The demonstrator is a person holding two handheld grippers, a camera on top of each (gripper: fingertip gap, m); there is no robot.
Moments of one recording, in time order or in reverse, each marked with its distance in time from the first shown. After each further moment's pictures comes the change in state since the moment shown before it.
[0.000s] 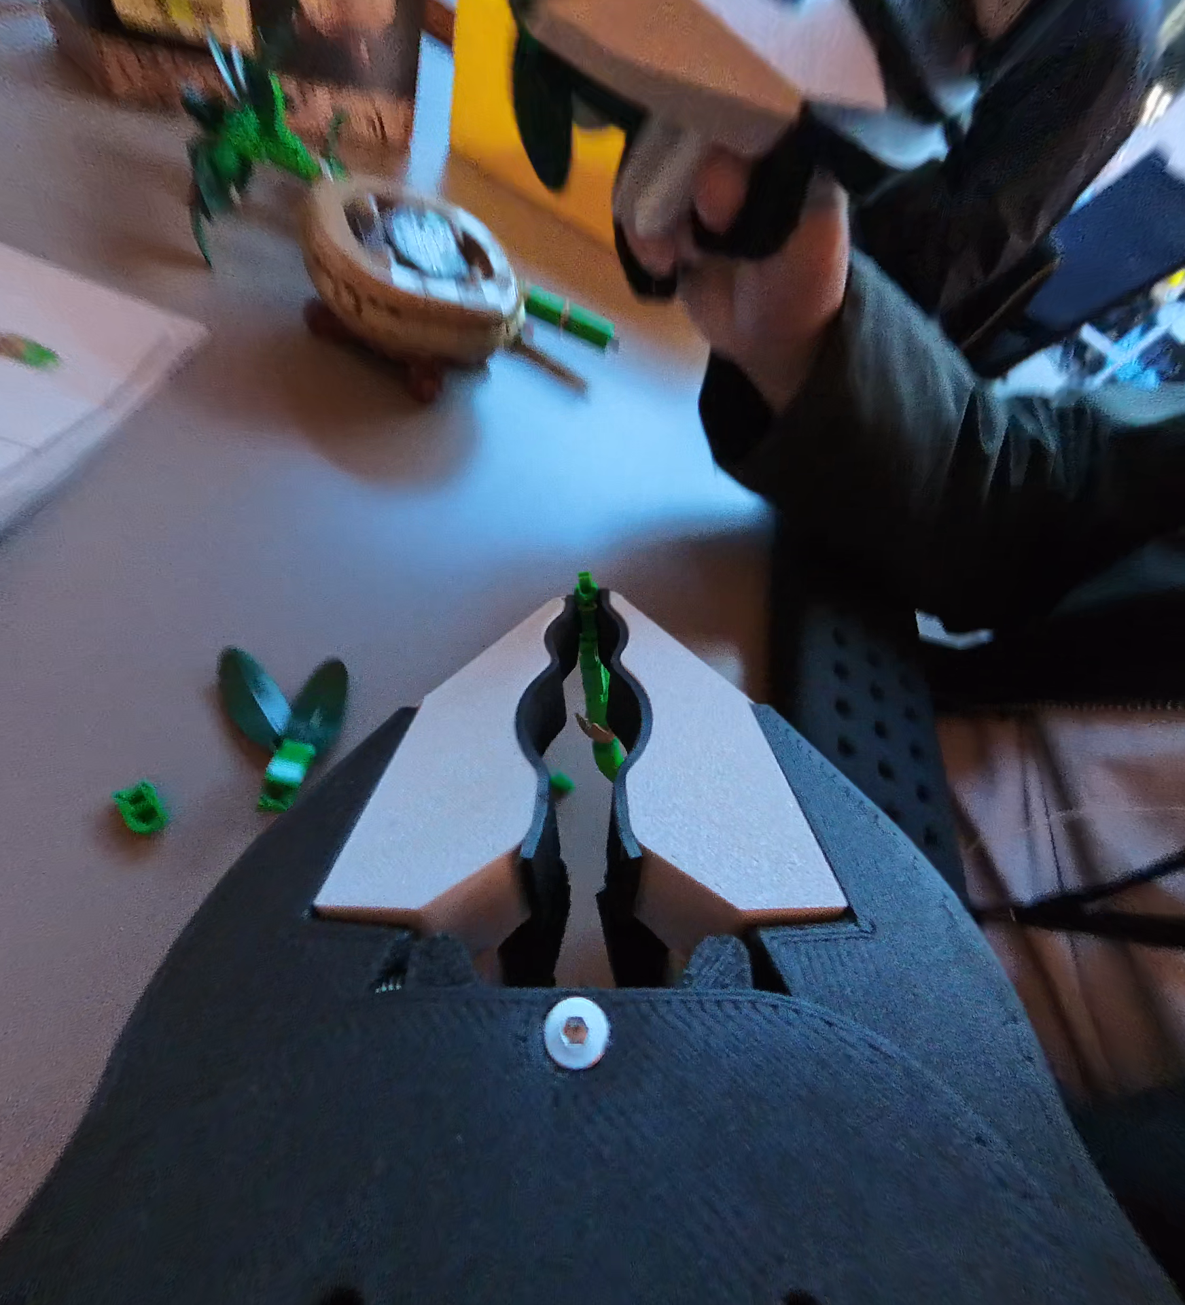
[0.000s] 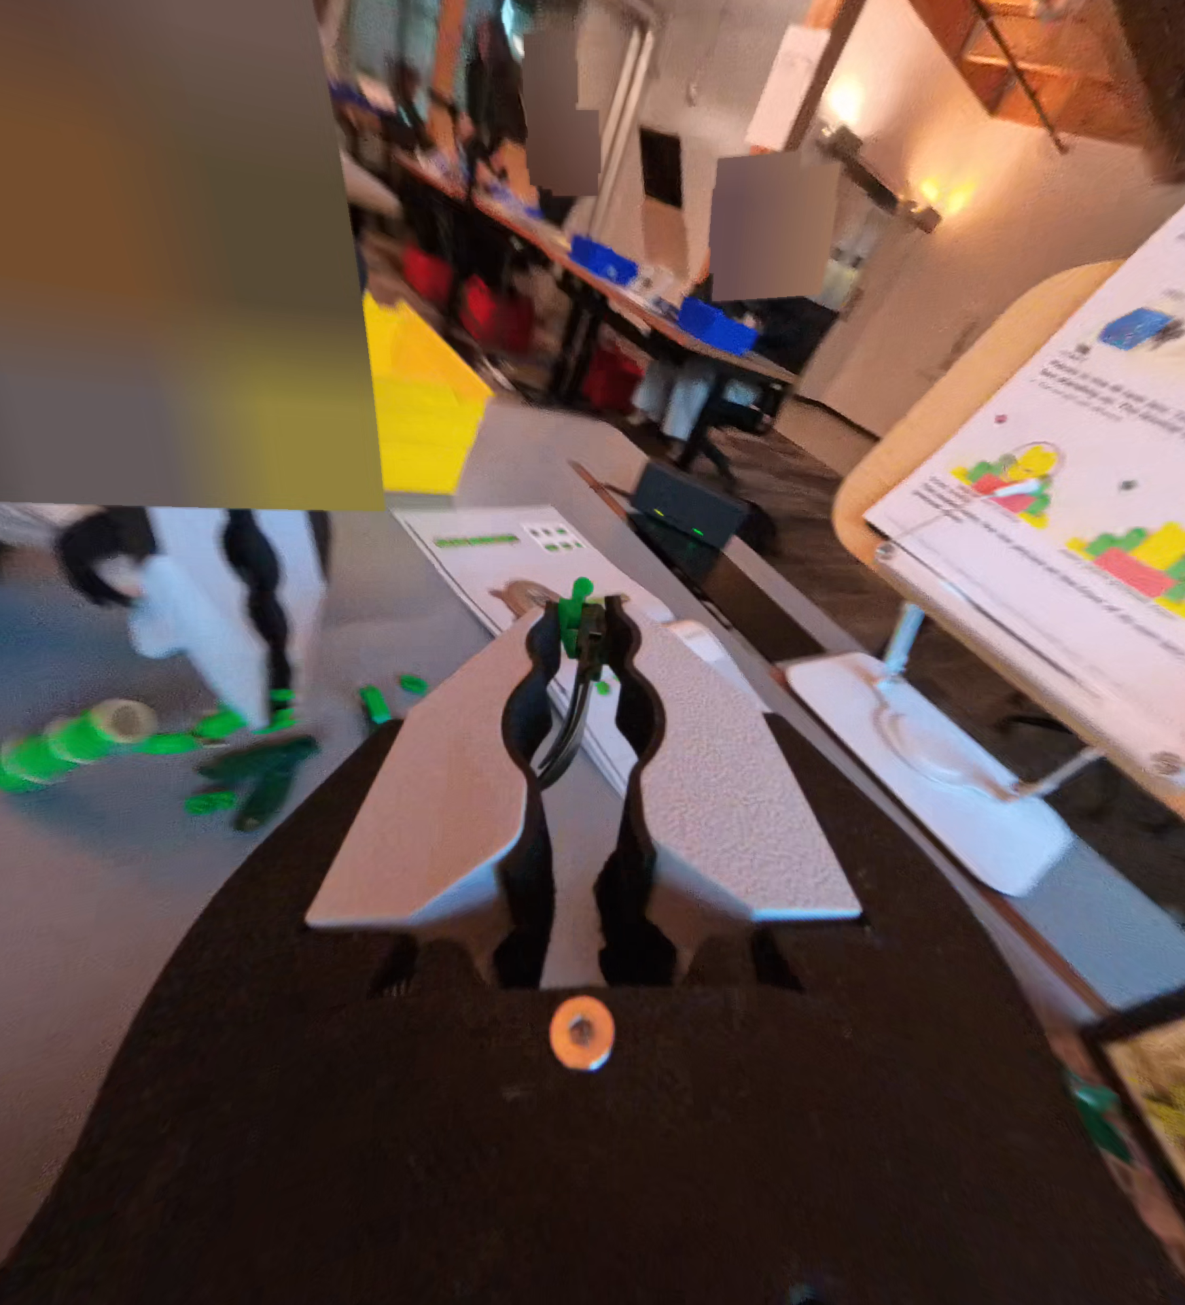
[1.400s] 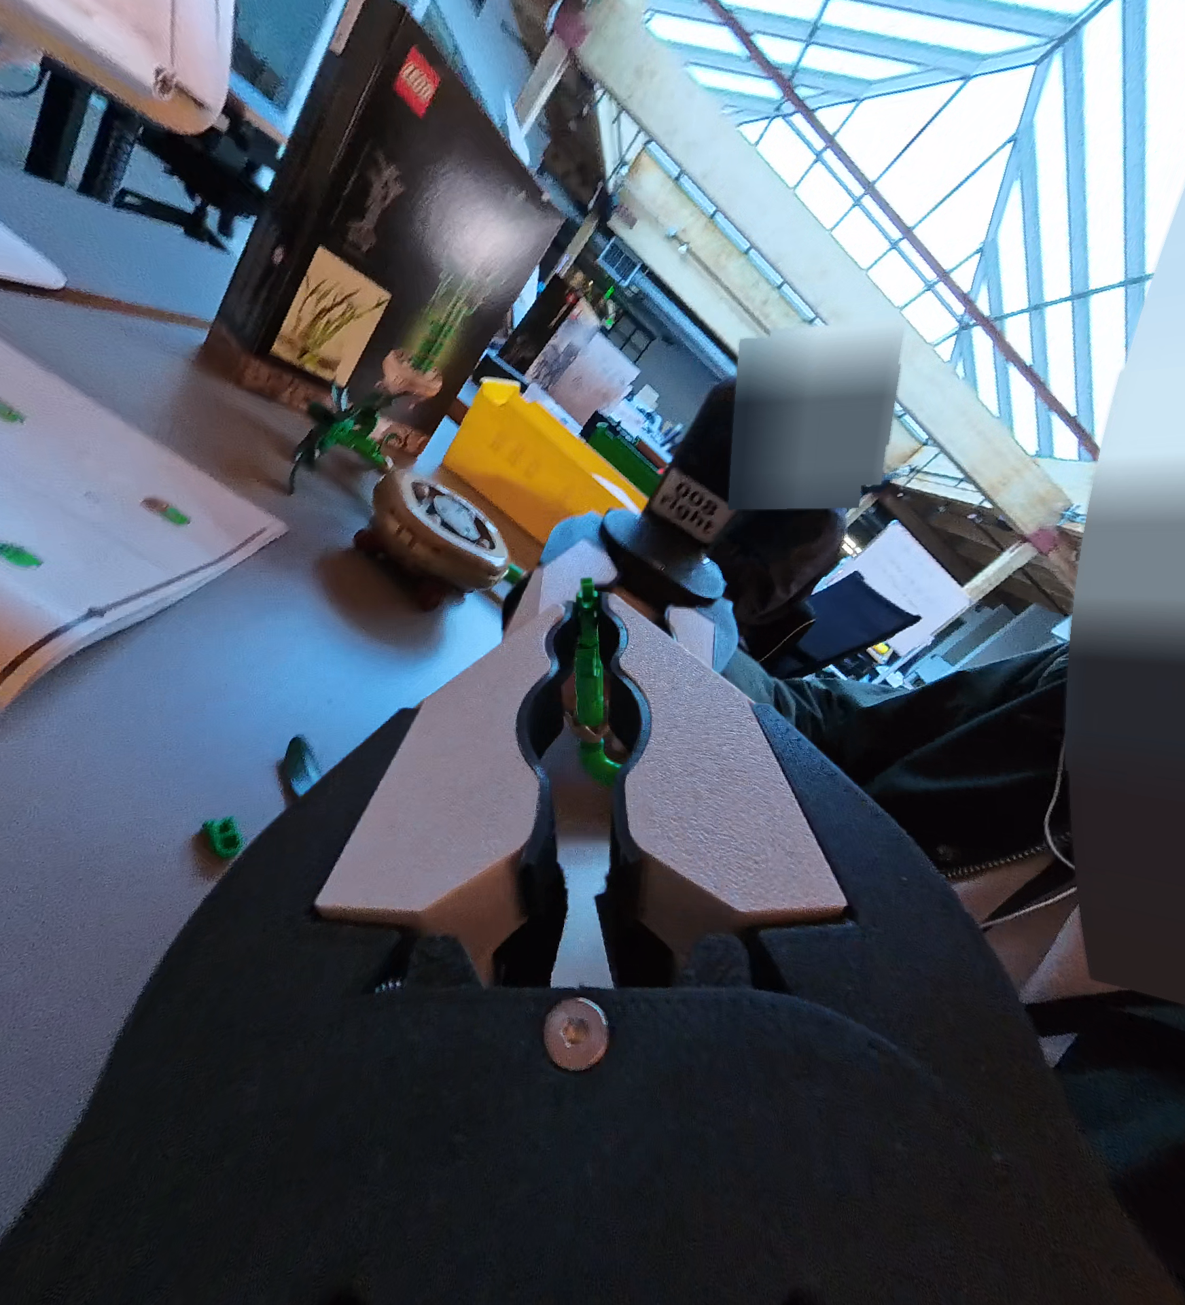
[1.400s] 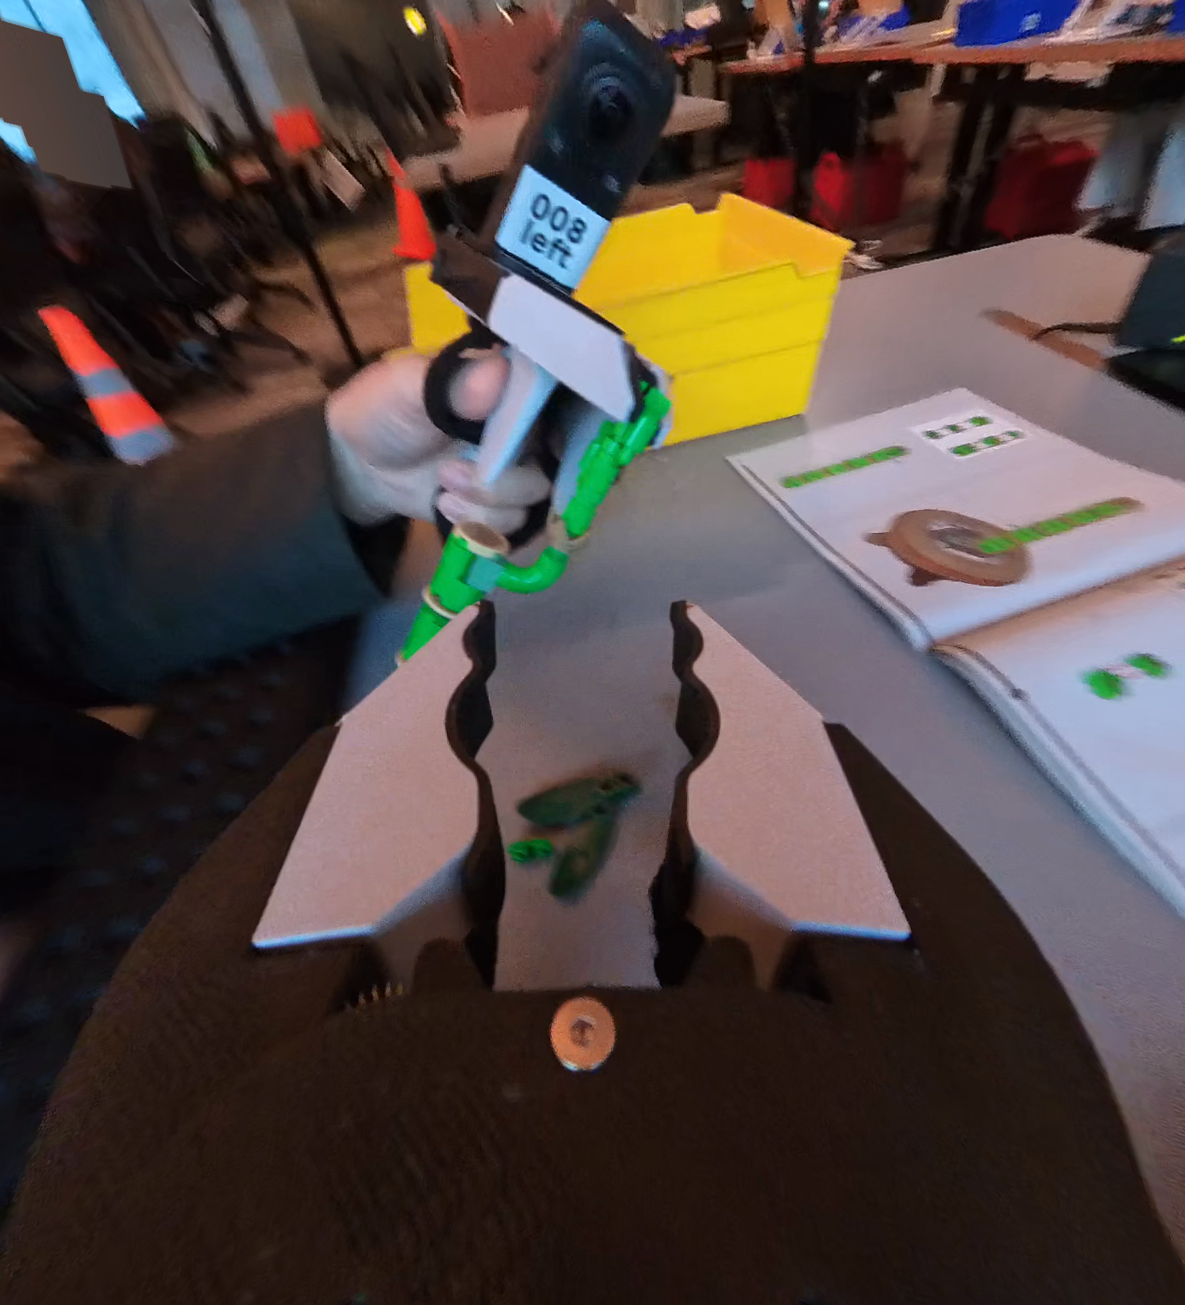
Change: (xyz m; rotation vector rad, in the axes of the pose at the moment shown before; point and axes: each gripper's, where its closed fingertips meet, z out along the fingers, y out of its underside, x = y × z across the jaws) left arm -0.027 -0.060 -0.075 0.439 0.165 -0.269; right arm -0.111 0.028 0.059 -0.097 -0.508 0.430
